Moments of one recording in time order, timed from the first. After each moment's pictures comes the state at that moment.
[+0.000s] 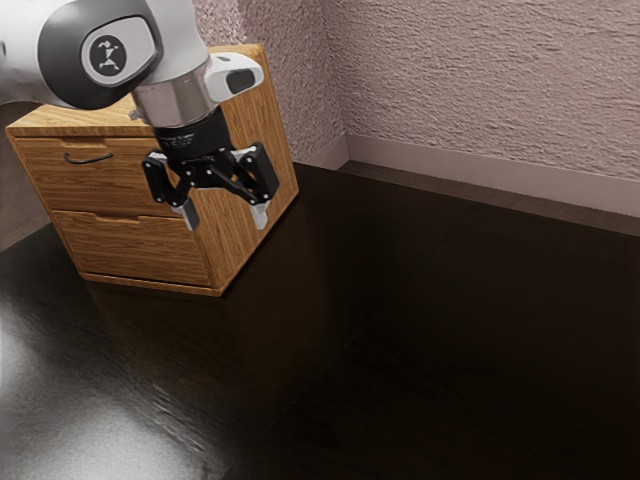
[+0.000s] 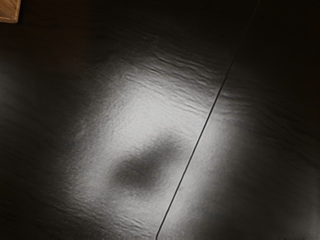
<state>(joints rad) -0.13 -0.02 0.17 -1.44 0.02 1.48 -0.38</state>
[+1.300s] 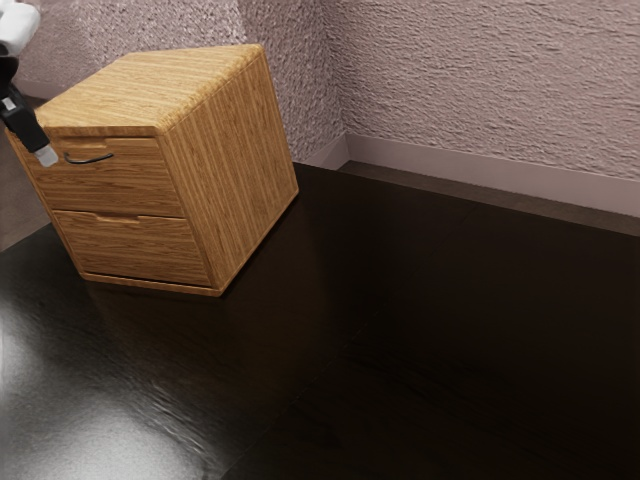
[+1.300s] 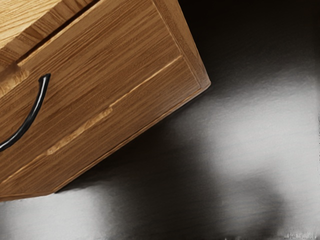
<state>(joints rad) -0.09 -0.04 0.60 -1.30 0.09 1.56 0.85</state>
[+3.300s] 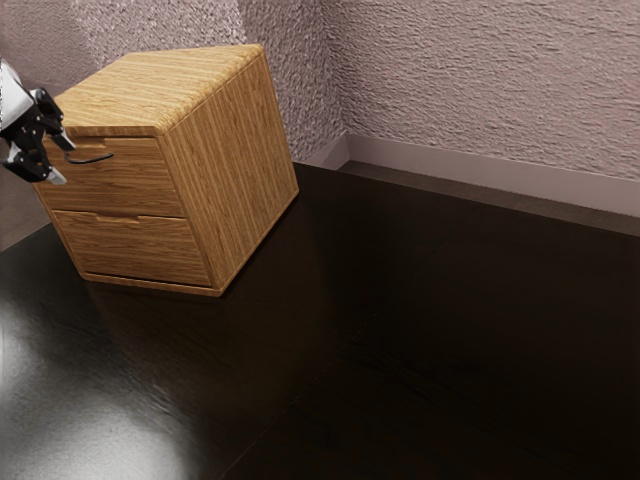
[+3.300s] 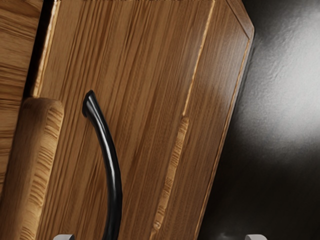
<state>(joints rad) 0.01 0.17 0.74 -1.36 -0.22 1.92 1.75</state>
